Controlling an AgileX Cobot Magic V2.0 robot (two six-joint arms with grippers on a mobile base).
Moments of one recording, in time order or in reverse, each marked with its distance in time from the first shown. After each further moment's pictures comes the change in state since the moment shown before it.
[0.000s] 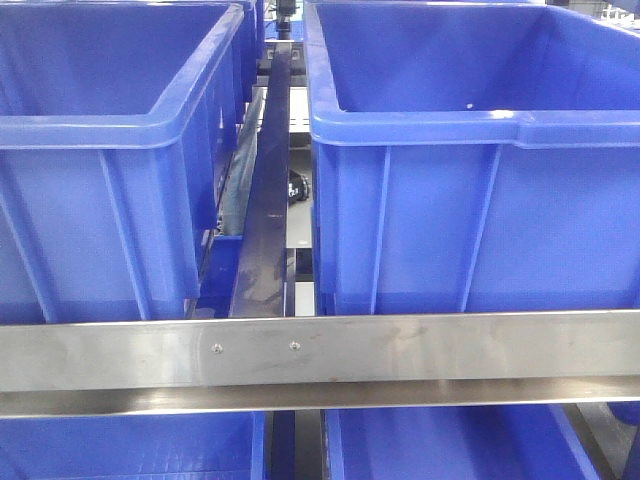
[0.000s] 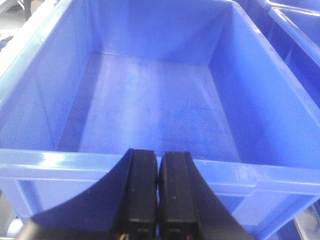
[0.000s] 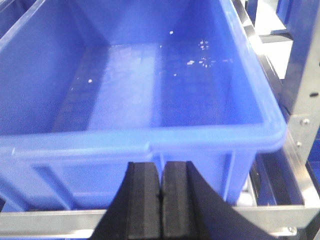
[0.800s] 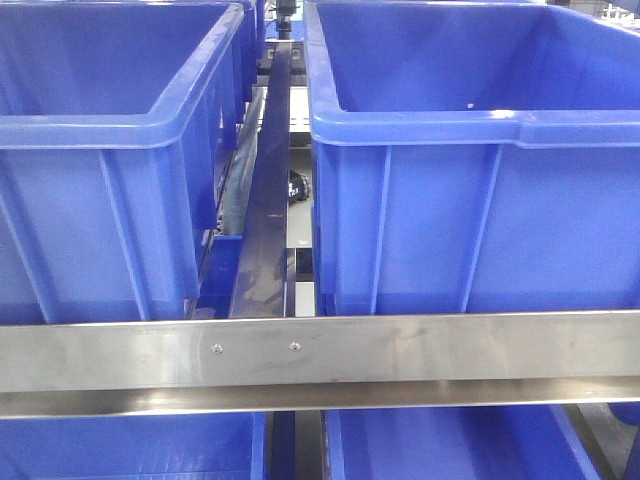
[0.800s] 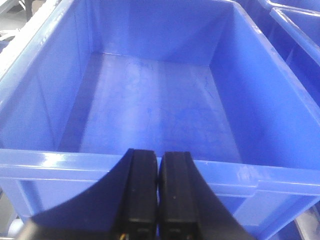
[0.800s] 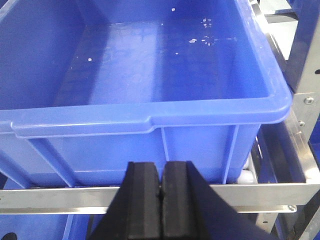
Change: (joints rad) left arm 0.000 0.000 0.000 0.000 0.002 0.000; right arm 0.000 -0.012 0.006 0.000 0.072 0.000
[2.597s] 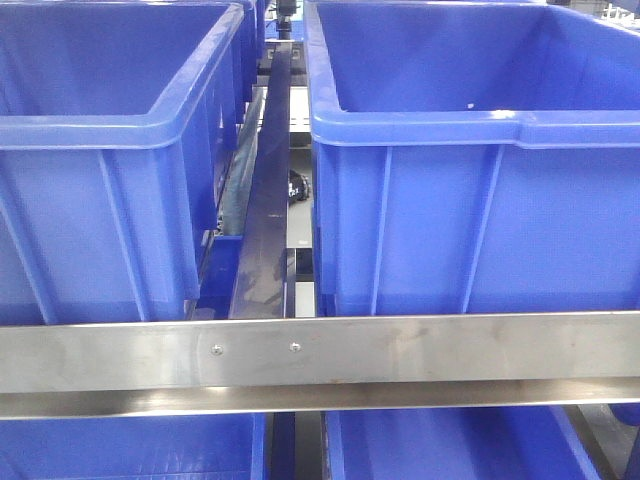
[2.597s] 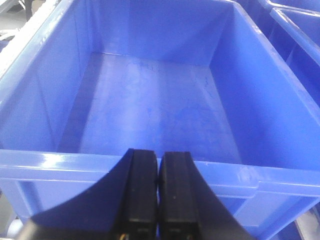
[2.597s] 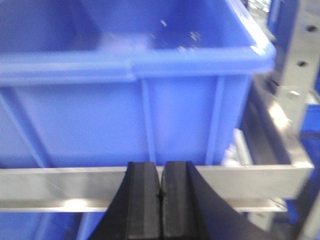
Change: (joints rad) left arm 0.000 0.000 0.000 -0.002 0.000 0.000; right arm 0.000 -0.360 0.325 -0.128 -0.109 0.066
